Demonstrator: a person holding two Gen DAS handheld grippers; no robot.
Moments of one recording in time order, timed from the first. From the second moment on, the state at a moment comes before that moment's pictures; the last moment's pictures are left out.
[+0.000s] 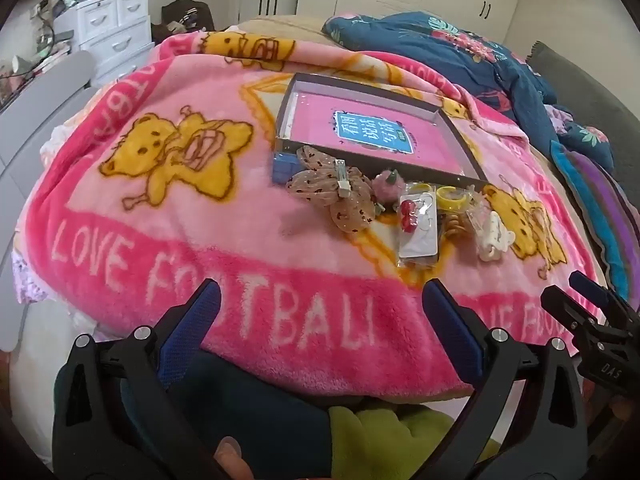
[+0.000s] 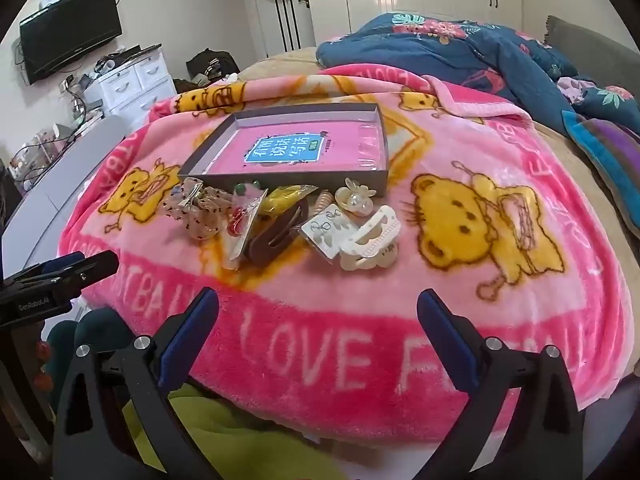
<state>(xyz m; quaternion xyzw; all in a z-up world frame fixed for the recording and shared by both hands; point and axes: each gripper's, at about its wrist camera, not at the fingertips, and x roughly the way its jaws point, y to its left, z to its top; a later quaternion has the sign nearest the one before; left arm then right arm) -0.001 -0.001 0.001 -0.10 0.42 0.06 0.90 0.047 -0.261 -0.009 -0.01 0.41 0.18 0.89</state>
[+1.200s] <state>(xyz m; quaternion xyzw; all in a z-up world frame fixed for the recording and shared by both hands) -0.007 -0.008 0.011 -0.10 0.42 0.05 0.90 0.033 -0.254 0.004 0.00 0.40 0.21 0.89</state>
